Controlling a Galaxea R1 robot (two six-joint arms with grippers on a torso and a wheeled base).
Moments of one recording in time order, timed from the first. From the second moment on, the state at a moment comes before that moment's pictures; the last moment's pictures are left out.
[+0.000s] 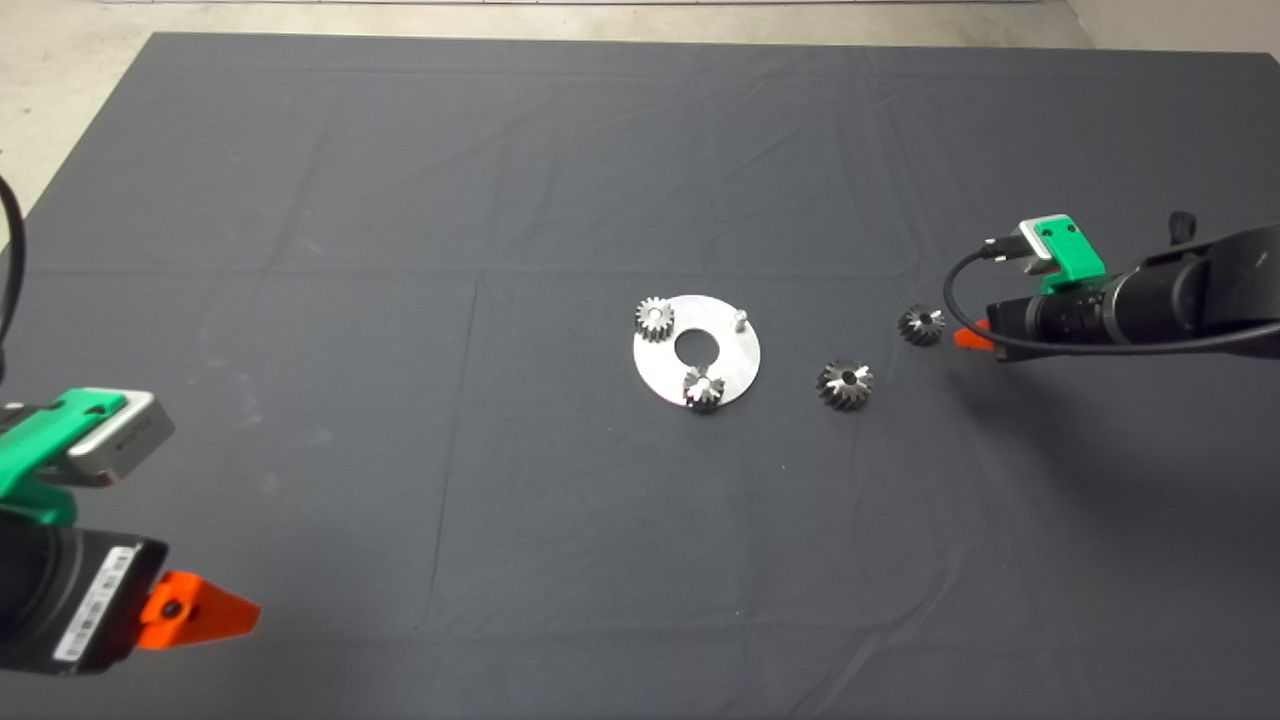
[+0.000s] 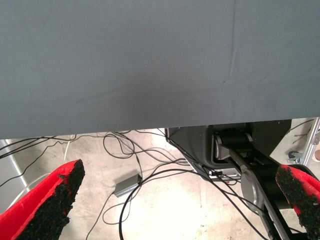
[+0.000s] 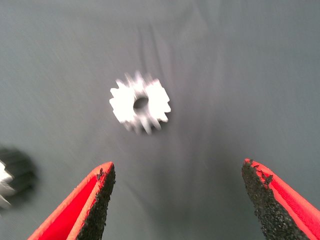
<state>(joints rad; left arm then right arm) -0.75 1.81 -0.32 -0.05 1.53 -1.42 0.30 2.06 -0.83 -0.87 -1.33 1.25</state>
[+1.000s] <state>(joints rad) -0.75 1.81 -0.32 -0.05 1.53 -1.42 0.18 2.13 -0.93 -1.08 -1.25 1.30</state>
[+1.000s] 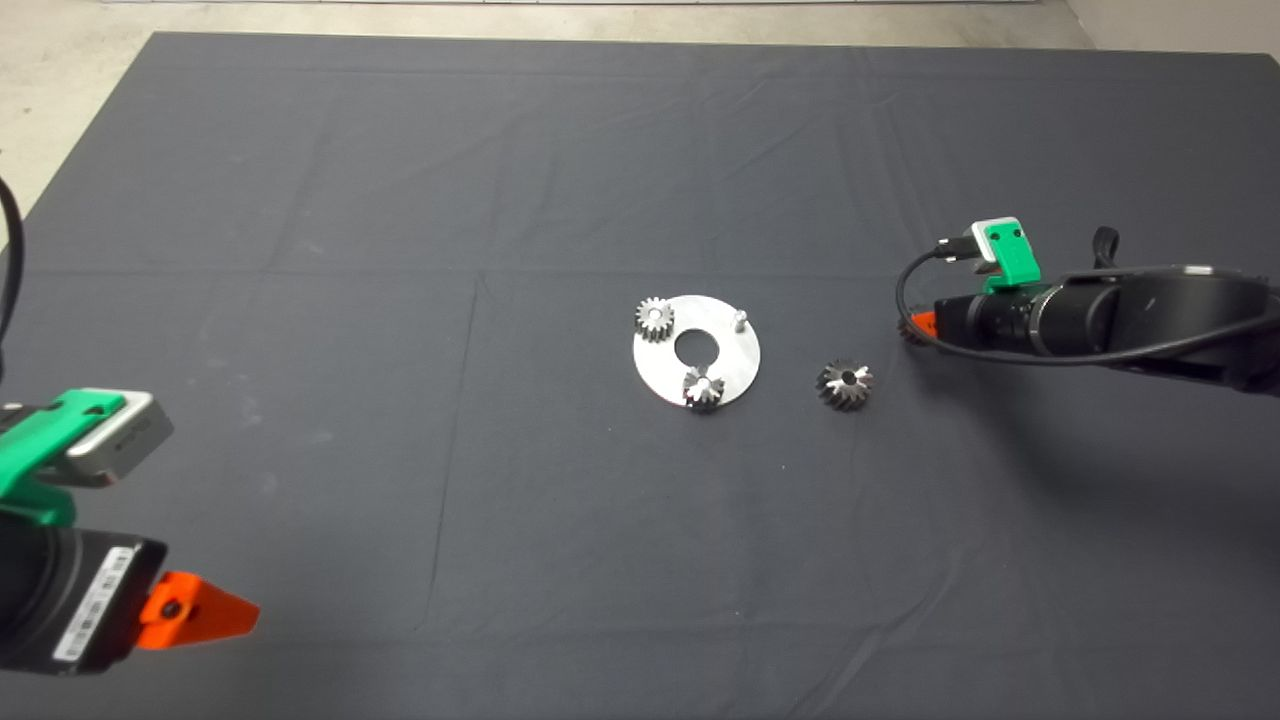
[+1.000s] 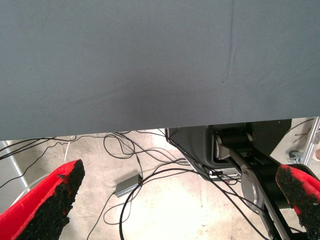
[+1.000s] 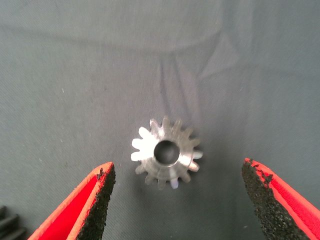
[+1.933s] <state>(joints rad) -0.75 1.81 -0.32 -0.05 1.53 -1.42 0.15 2.18 -1.00 -1.14 -1.25 1.38</state>
